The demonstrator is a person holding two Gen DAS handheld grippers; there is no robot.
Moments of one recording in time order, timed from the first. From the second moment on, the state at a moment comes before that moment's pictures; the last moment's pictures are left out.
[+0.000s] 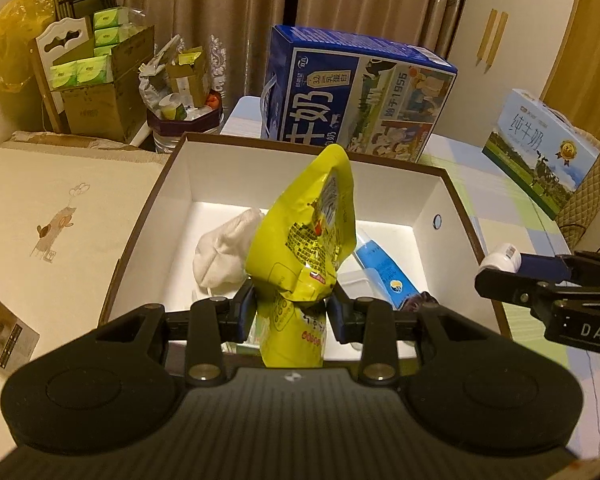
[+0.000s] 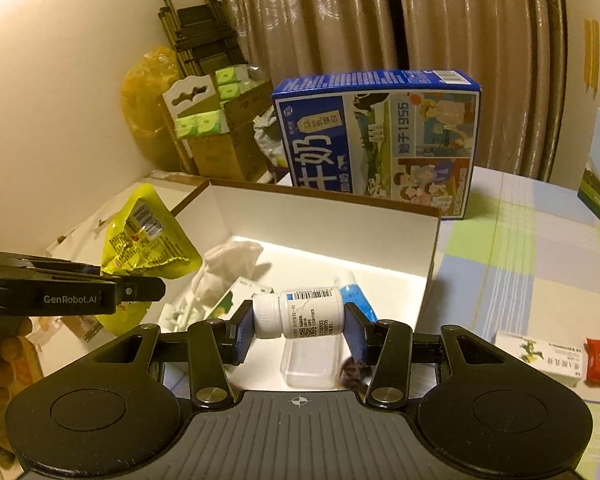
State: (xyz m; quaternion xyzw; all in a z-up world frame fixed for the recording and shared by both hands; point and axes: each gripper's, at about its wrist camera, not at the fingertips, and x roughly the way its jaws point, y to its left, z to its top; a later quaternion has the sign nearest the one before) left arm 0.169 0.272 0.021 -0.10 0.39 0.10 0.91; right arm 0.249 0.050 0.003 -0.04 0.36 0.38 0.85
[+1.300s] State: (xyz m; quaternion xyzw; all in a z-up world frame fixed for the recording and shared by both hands) left arm 0.301 0.318 -0.038 -0.06 0.48 0.05 0.88; right arm 0.333 0.103 -0.035 -0.03 0.41 0.34 0.85
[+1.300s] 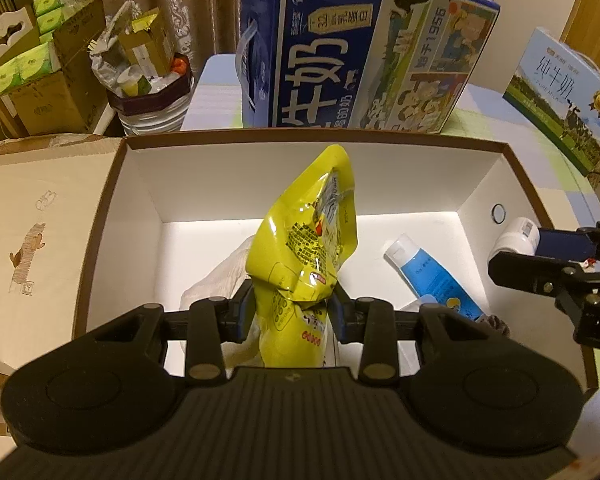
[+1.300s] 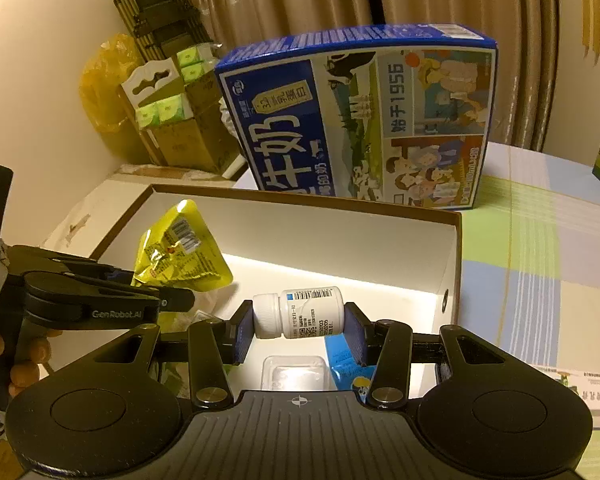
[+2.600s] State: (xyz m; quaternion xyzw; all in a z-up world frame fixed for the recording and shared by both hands) left arm 0.306 0.353 -0.035 -0.08 0.47 0.09 0.87; right arm 0.363 0.141 -0.076 -0.06 0.45 0.36 0.82
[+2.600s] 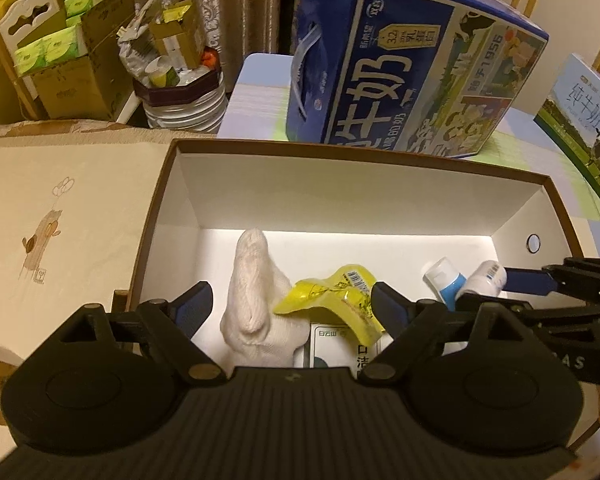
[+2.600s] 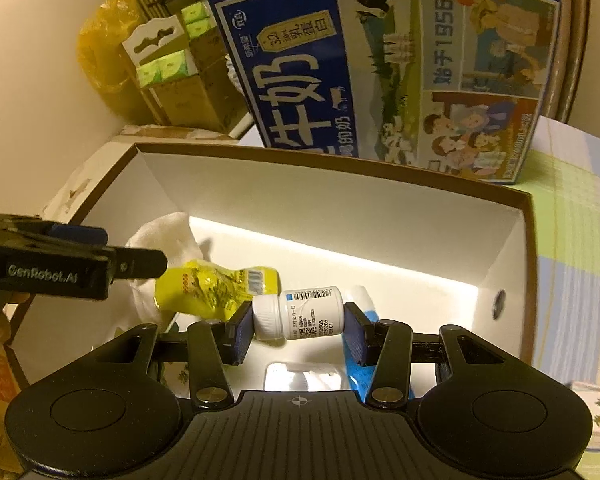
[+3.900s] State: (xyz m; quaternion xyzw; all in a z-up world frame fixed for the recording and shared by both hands) left arm 0.235 0.324 0.001 -0.08 0.45 0.08 0.89; right arm 0.305 0.088 -0.036 -0.04 0.44 0.32 0.84
